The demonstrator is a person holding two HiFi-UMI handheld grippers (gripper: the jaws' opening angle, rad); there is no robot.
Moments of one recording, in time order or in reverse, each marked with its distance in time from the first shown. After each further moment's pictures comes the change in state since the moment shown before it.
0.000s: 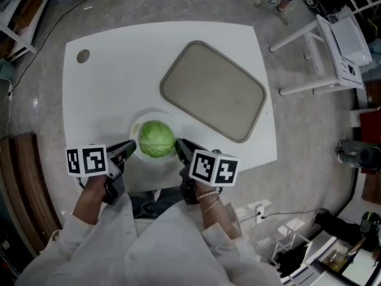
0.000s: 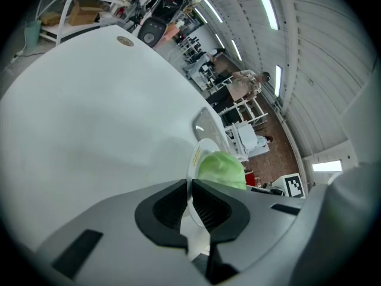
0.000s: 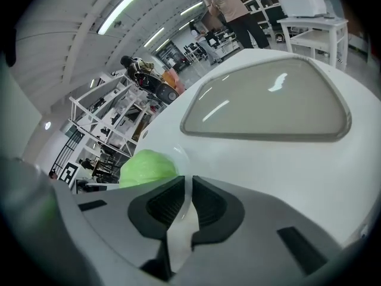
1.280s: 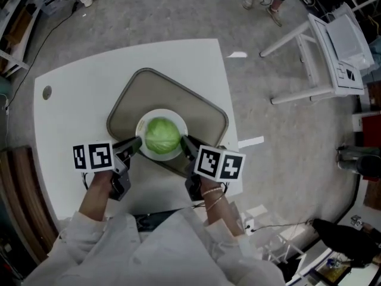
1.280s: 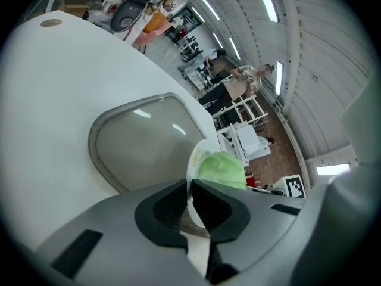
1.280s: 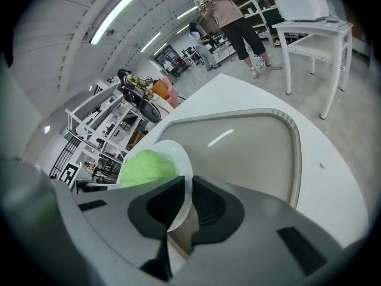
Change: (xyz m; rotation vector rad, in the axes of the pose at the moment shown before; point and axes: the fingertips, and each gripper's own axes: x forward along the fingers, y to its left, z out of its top) left arm 0.199 -0.133 0.084 0.010 -0.017 -0.004; right arm -0.049 -0.160 0.190 0.000 -0.024 0.001
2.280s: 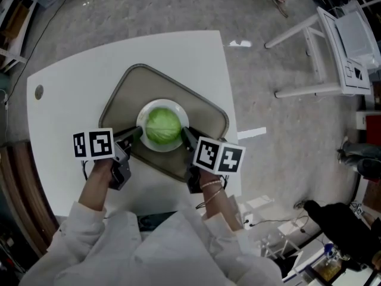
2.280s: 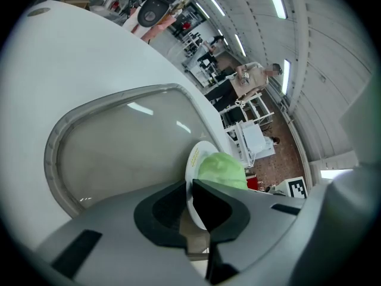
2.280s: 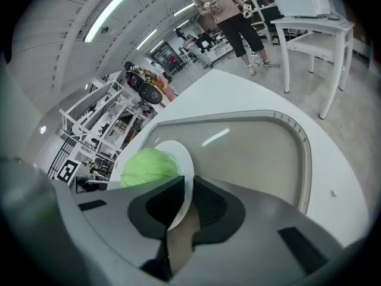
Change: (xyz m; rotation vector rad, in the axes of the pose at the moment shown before) left arm 0.053 0.015 0.026 -0.030 0.033 0.026; right arm 0.032 -0.038 0.025 0.013 0.026 -0.033
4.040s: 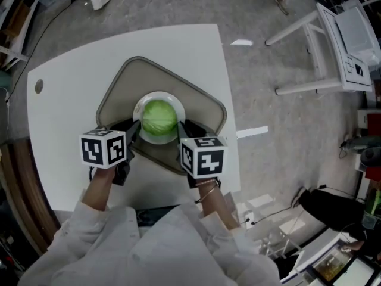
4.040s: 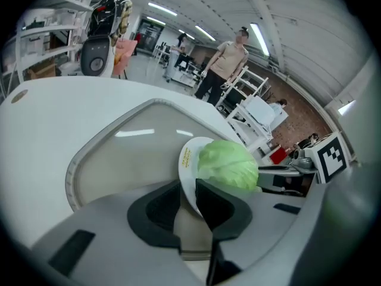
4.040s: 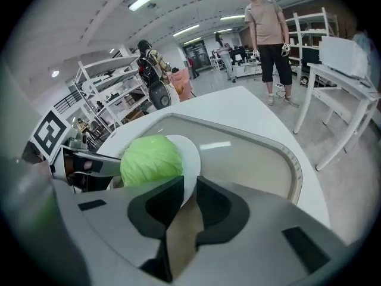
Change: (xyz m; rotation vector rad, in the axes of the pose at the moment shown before) left arm -0.007 0.005 -0.007 0.386 -0.051 0.254; right arm -0.002 0.007 -0.013 -0.393 -0.011 -0.107
